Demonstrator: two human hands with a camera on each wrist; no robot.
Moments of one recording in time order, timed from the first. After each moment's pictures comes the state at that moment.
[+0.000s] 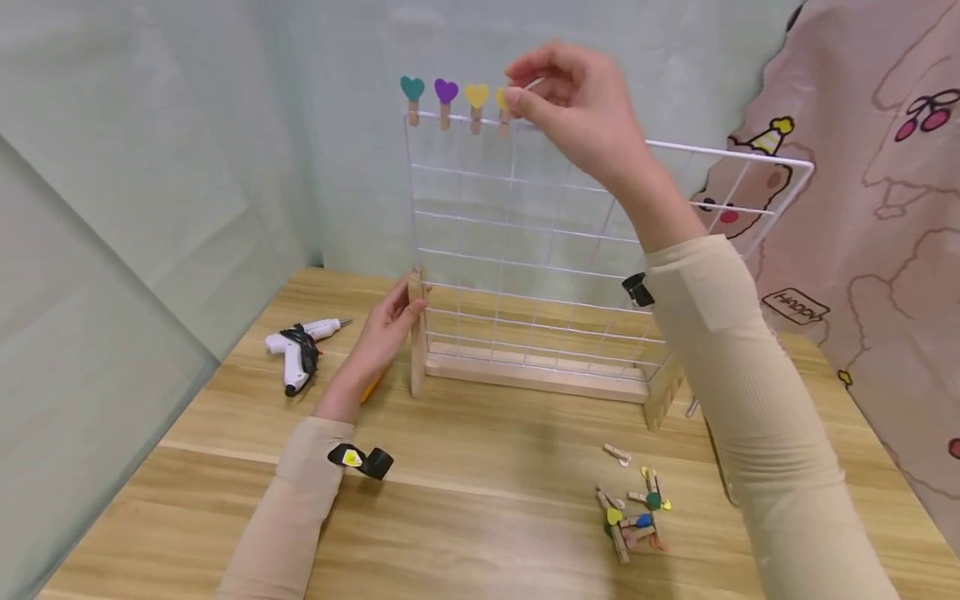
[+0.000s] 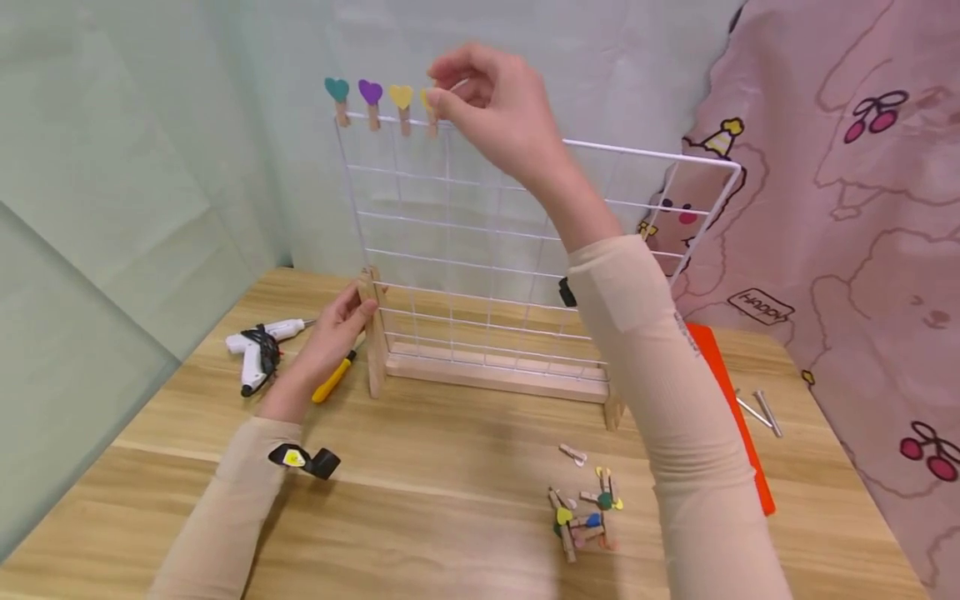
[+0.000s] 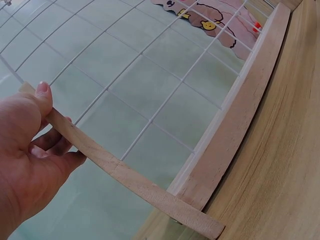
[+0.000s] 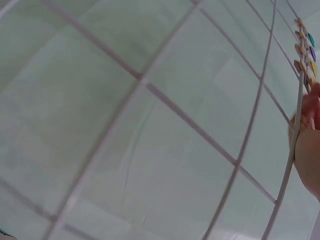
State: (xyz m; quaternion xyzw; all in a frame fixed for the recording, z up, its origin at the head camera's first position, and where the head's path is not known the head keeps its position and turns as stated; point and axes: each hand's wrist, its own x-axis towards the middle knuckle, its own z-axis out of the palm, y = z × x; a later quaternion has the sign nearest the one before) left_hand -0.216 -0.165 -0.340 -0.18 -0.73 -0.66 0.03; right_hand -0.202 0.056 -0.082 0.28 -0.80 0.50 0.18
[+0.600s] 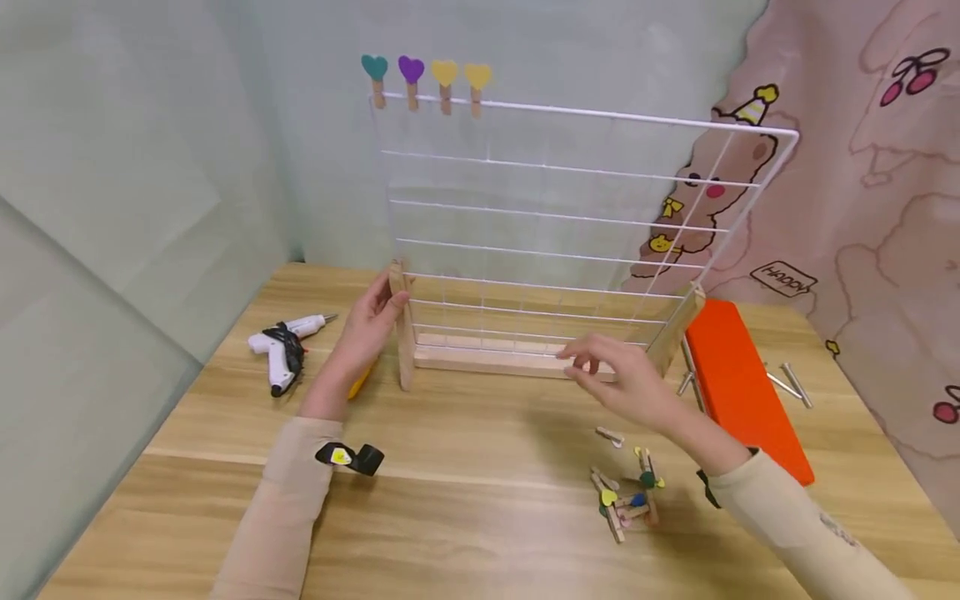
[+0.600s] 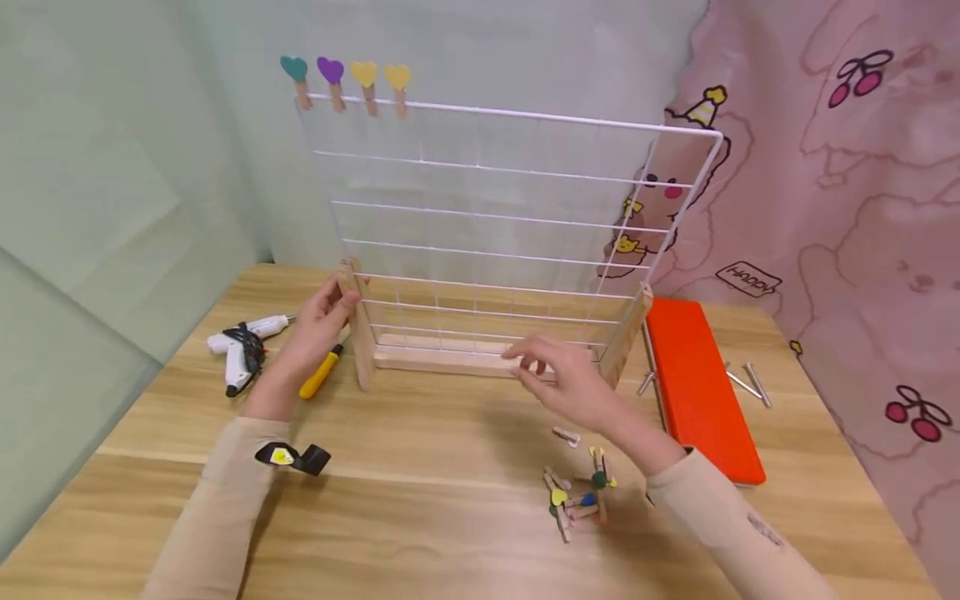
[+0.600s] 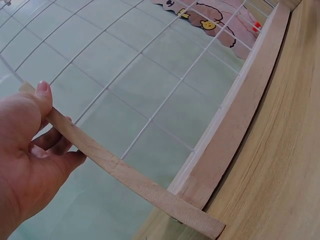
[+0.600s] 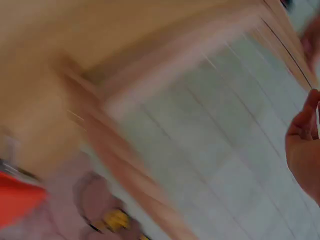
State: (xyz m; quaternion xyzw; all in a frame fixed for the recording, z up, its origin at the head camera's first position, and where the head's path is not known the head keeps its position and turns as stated) left_hand -0.212 -0.180 -0.337 -0.15 -0.74 -0.65 0.02; right_hand -0.126 0.154 -0.304 0.40 -0.84 0.30 0.21
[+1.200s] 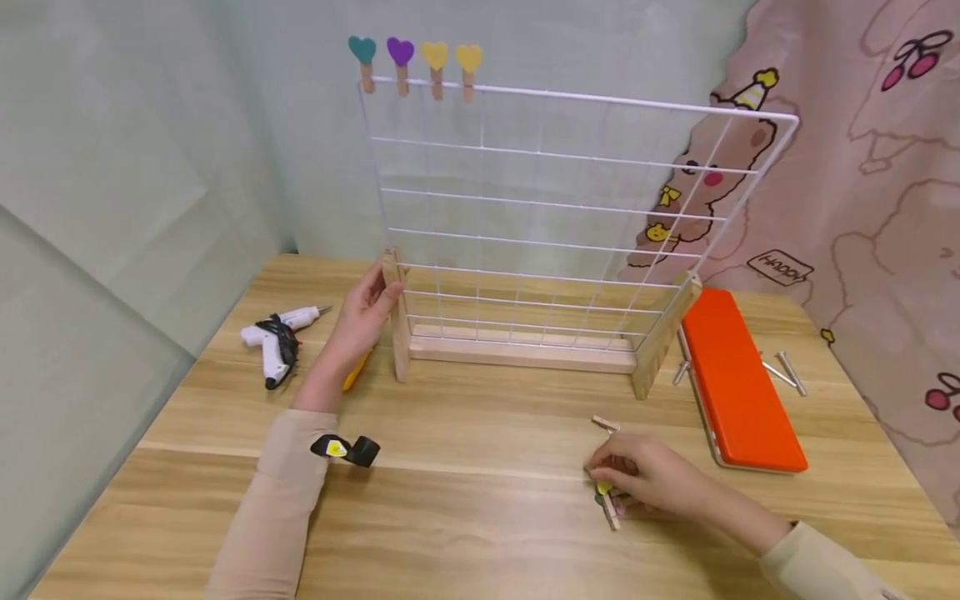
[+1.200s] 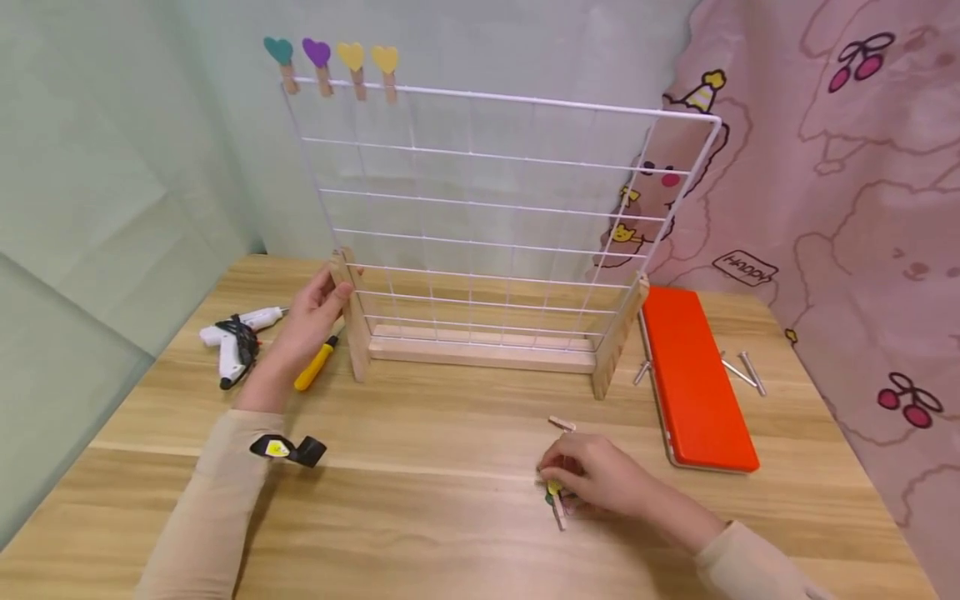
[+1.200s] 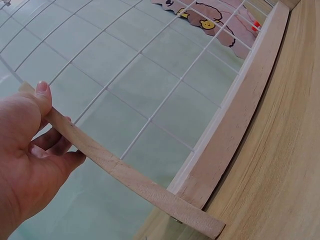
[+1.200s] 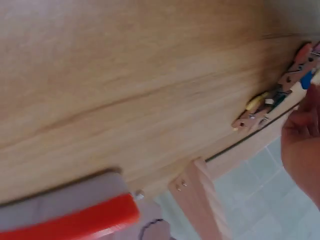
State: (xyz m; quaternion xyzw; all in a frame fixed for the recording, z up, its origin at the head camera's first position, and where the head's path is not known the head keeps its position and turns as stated) left_hand -0.200 -0.174 -0.323 -0.16 -0.74 -0.65 0.02; right_hand -0.052 0.206 -0.389 0.32 -0.89 0.31 -0.05
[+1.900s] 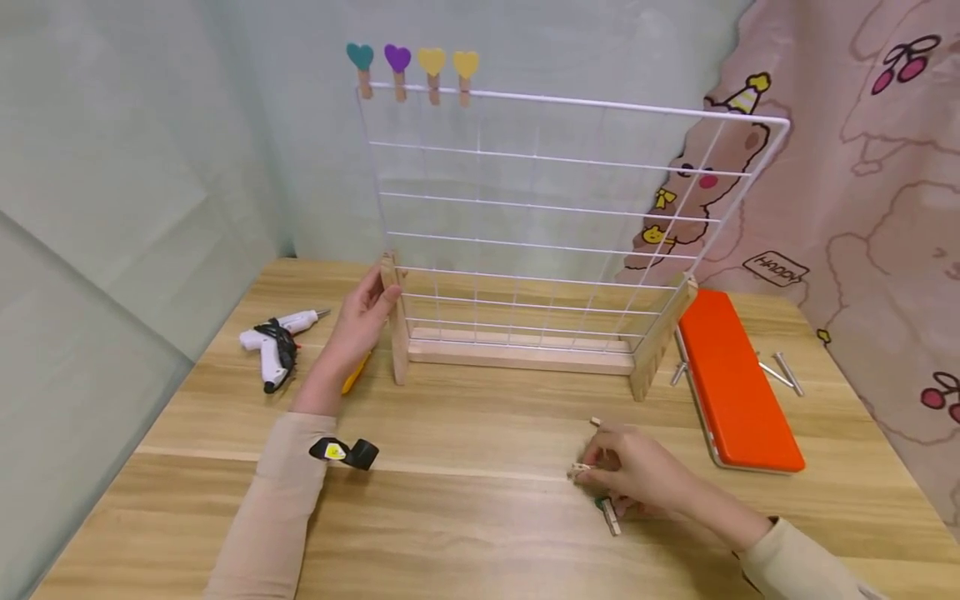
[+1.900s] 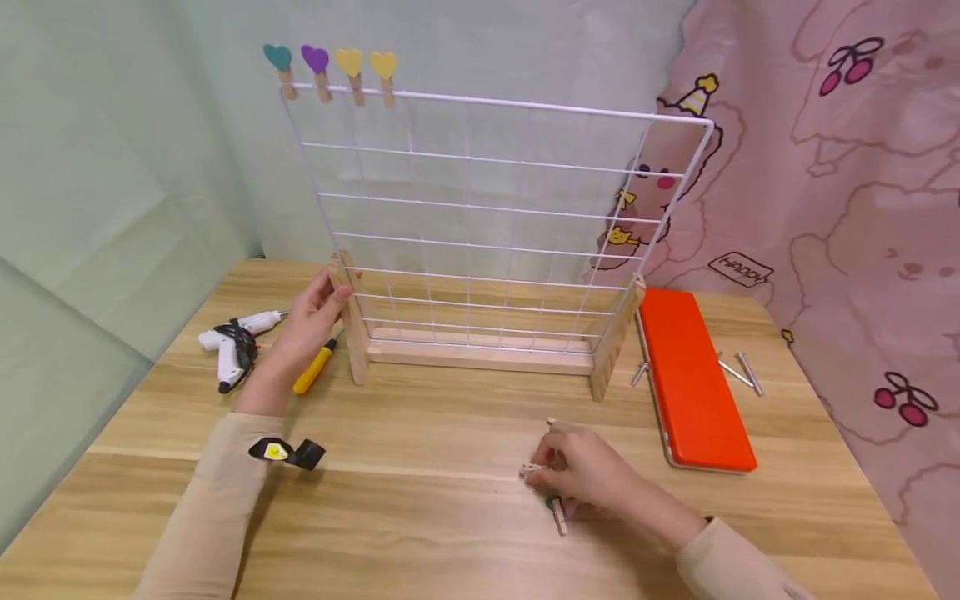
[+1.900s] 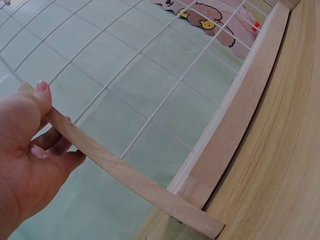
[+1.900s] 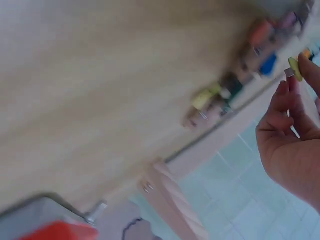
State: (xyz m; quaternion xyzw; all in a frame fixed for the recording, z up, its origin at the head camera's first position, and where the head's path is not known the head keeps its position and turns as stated) left_hand -0.200 -0.173 -0.321 -0.16 -0.74 -0.65 0.02; right_hand -0.054 0.184 -0.371 0.24 -0.93 0.26 -0.07
